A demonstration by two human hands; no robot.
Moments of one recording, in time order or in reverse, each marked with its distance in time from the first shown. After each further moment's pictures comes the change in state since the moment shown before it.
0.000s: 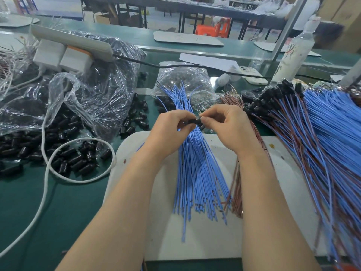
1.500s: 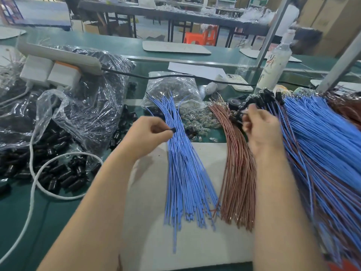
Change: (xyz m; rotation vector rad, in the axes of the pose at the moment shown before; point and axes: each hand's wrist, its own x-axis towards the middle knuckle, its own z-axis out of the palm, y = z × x) left_hand 0.009 0.000 -0.028 -0.096 -0.109 -0.218; right_hand 0.004 0.025 -0.054 0.595 0.475 0.336
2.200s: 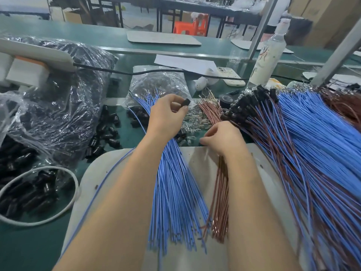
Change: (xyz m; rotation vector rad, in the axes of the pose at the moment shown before) left_hand 0.063 0.035 0.054 -0.175 0.150 -0.032; right_hand 0.012 0.021 0.031 -1.131 -0.259 0.092
